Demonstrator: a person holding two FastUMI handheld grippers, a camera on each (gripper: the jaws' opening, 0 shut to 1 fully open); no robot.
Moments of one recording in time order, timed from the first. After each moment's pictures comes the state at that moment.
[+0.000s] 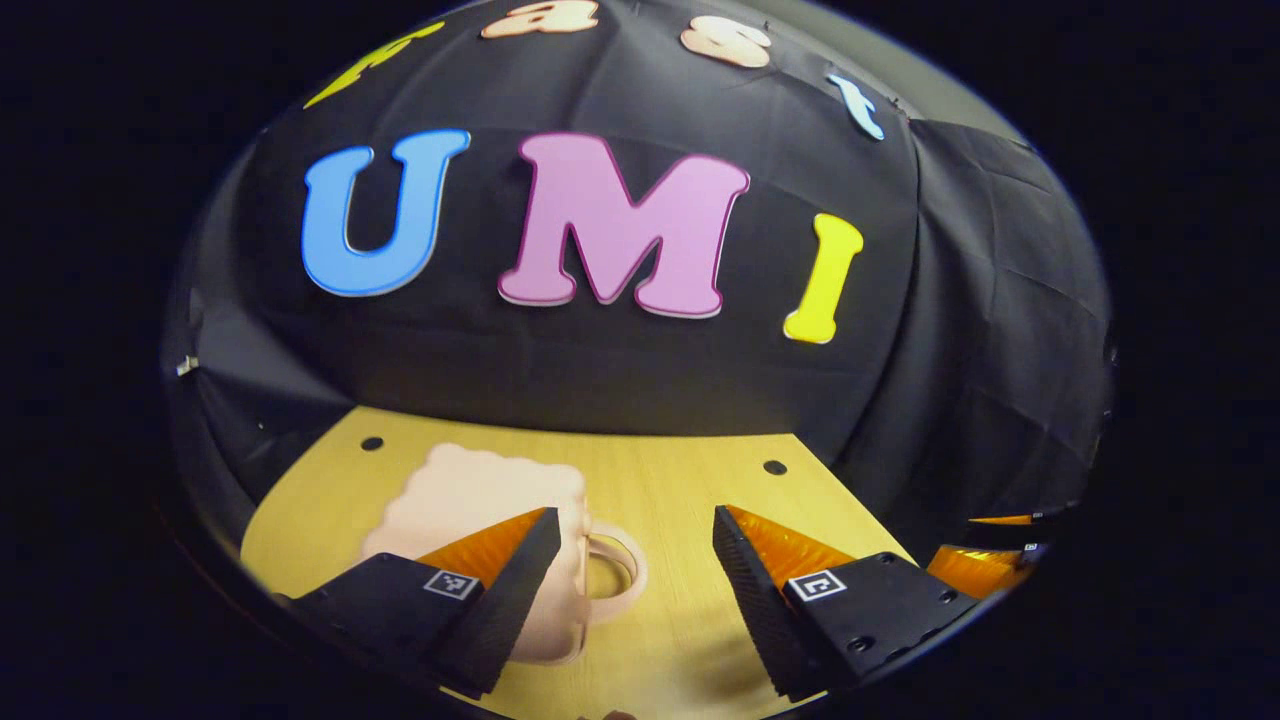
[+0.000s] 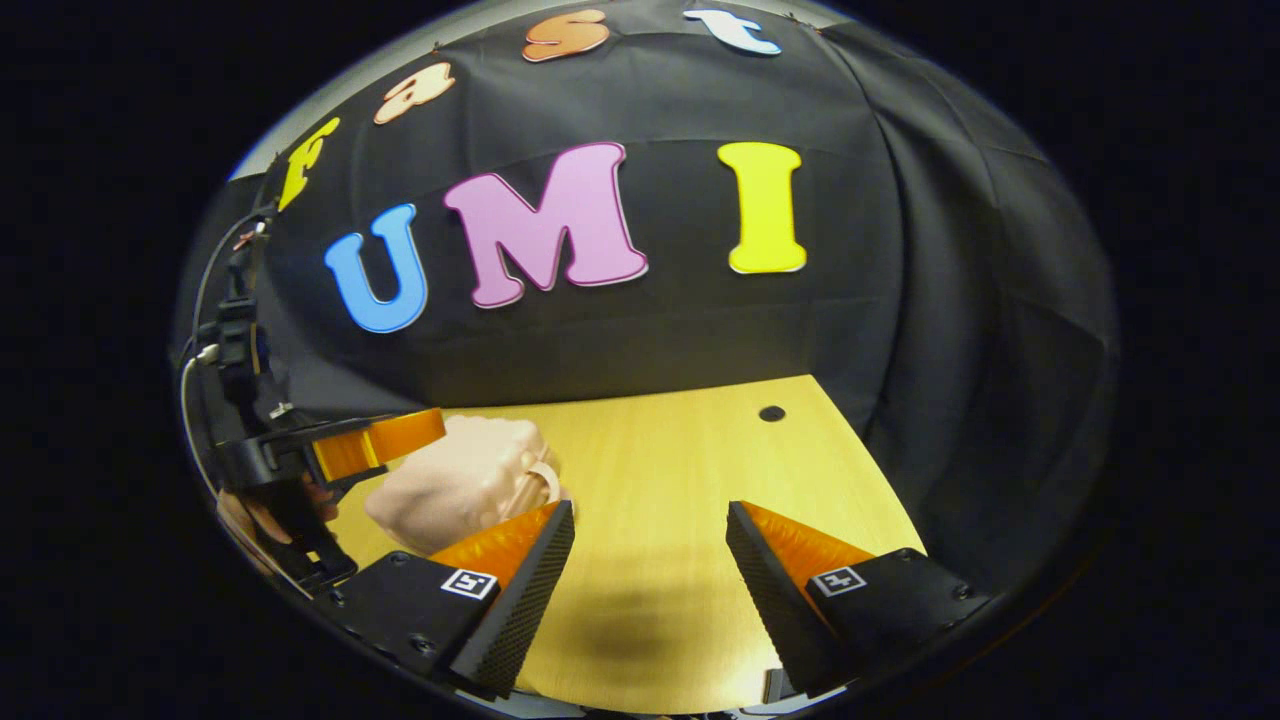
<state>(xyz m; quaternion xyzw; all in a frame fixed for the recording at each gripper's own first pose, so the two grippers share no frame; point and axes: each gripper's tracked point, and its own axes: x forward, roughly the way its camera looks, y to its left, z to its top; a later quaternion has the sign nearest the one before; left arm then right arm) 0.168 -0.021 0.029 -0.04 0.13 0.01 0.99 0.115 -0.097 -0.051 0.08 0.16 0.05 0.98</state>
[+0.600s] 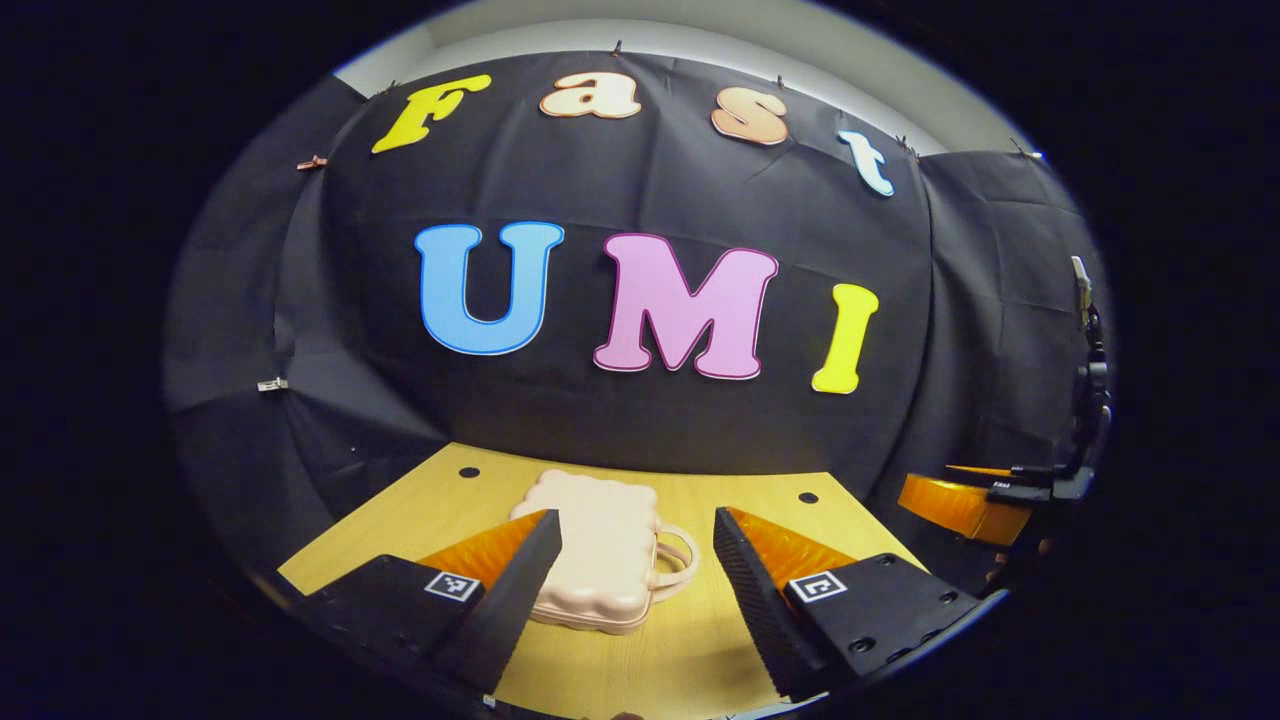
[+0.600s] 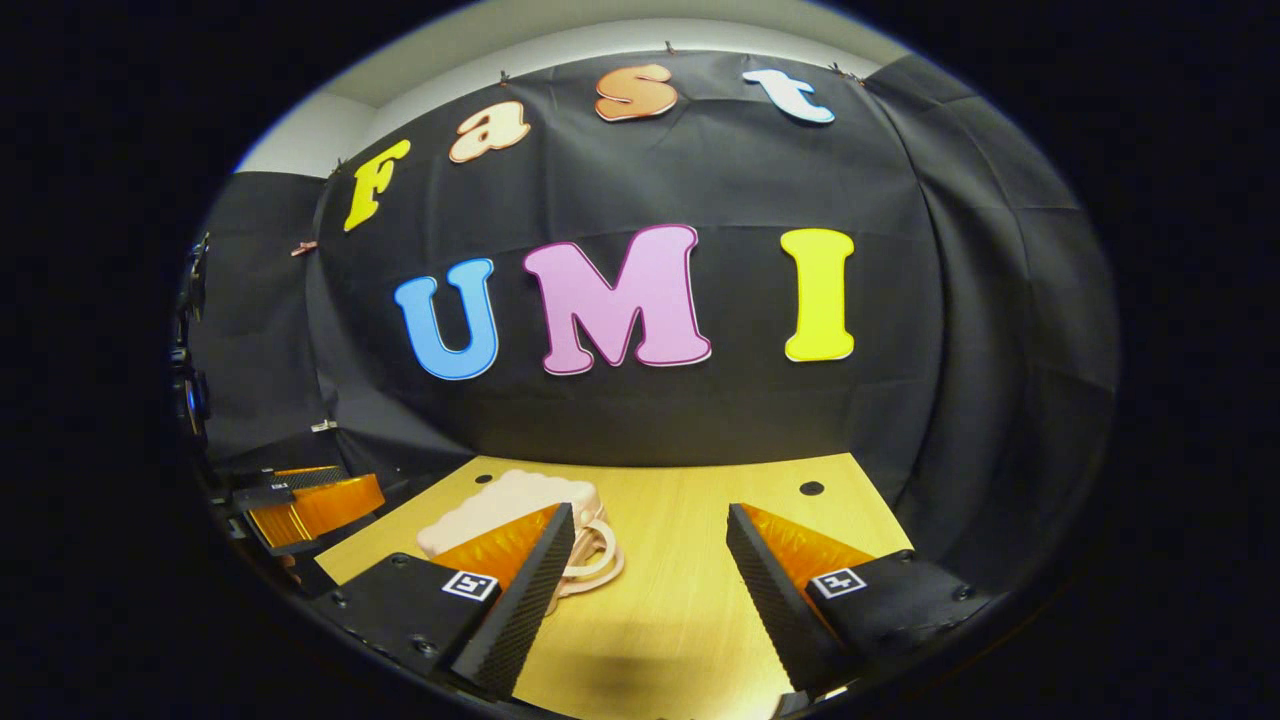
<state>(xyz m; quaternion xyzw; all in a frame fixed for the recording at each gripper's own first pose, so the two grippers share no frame) 0.029 0.026 0.060 -0.05 0.06 0.08 0.99 0.078 -0.046 0.014 0.05 0.04 0.08 0.99</state>
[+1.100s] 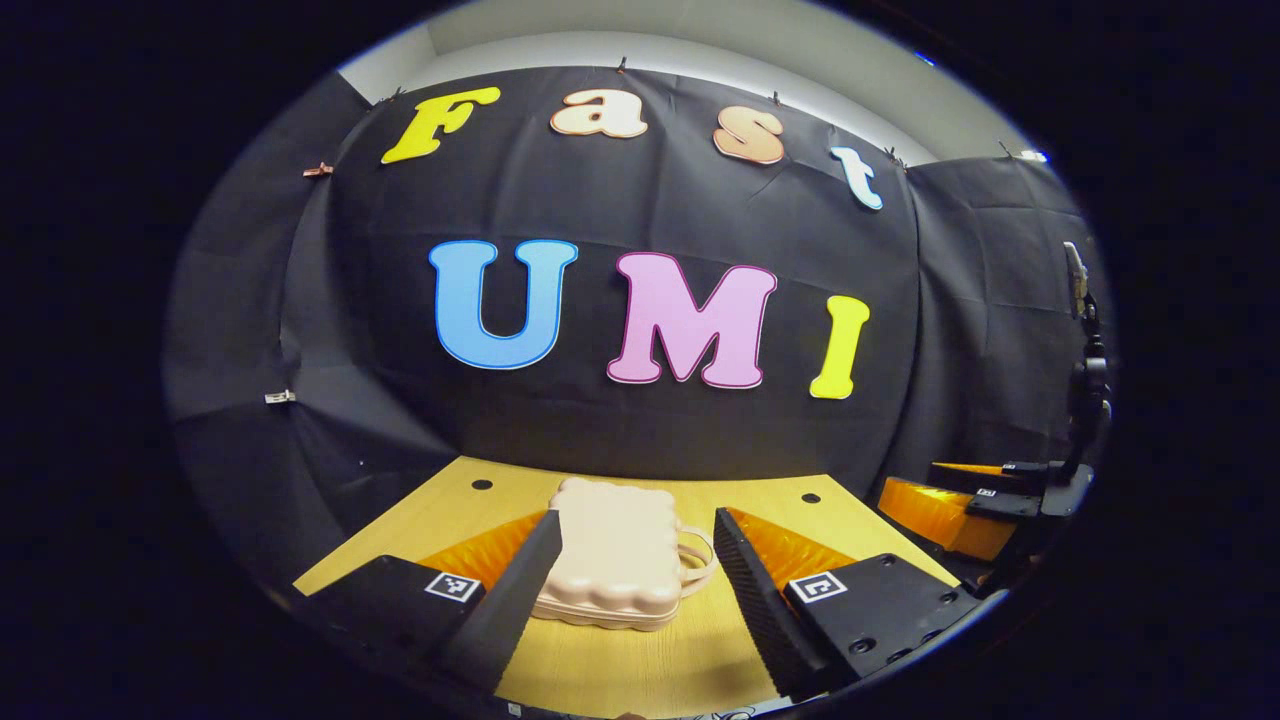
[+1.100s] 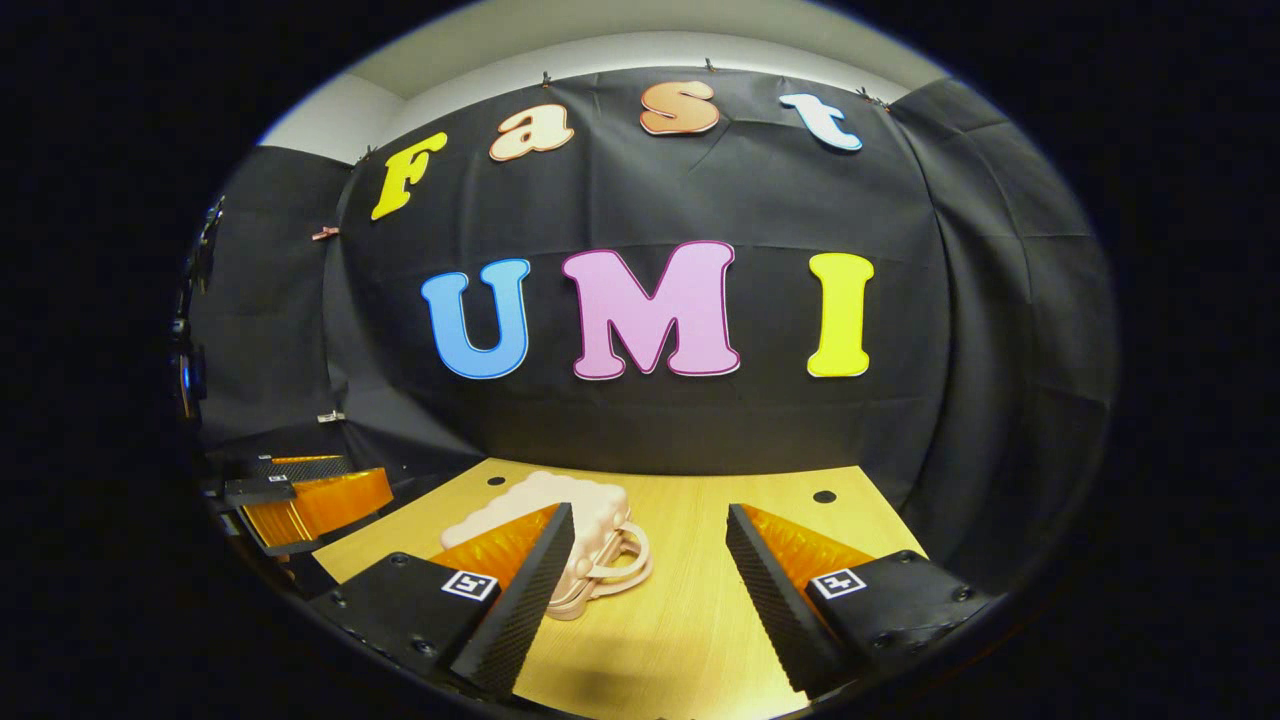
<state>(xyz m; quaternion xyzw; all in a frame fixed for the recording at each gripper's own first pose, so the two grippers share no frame) 0.001 0.053 0.056 -0.05 0.05 0.06 1.00 0.053 0.008 0.011 0.04 0.03 0.07 1.00</state>
